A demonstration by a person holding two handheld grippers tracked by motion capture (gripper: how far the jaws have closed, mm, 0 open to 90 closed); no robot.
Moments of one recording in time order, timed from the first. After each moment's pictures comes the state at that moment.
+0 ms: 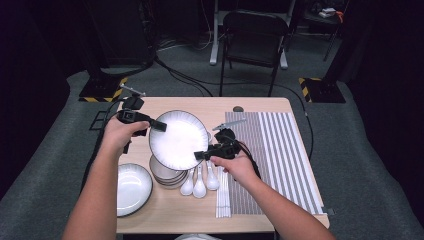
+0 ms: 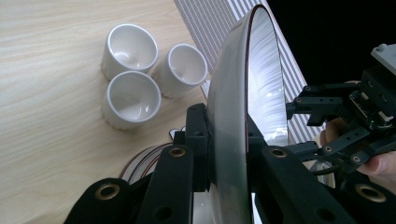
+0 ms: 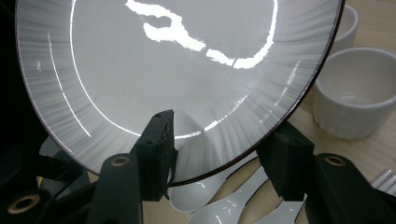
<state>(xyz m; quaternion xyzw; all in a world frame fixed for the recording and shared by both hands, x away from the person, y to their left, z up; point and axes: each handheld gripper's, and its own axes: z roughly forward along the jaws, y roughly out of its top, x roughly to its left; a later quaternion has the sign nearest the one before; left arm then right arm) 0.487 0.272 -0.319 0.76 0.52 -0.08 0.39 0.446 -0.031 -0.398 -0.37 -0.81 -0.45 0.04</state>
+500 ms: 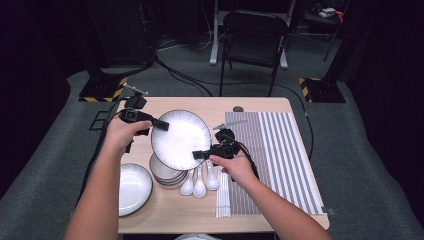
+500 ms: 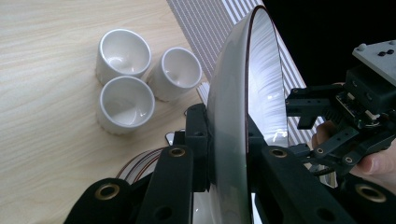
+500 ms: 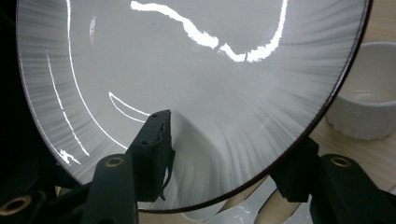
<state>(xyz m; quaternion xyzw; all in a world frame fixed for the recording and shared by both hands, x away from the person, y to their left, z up) 0.487 0.265 -0.316 0.76 0.51 -0.08 0.39 0.449 -0.030 -0.403 -0.38 -0.80 -0.46 0.07</state>
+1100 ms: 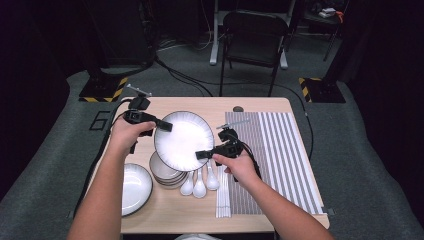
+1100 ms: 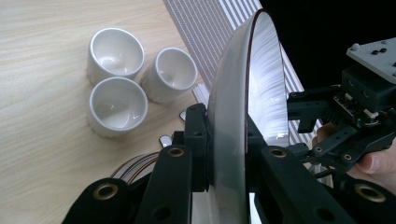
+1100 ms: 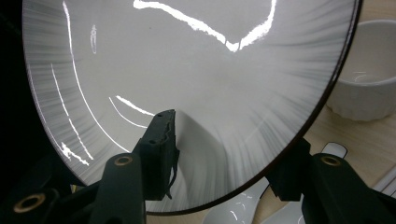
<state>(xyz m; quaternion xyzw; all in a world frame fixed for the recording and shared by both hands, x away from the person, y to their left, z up) 0.488 0.257 -0.321 0.76 0.51 -0.08 0.39 0.452 -0.039 -0.404 -0.41 -0.79 -0.45 0.10</state>
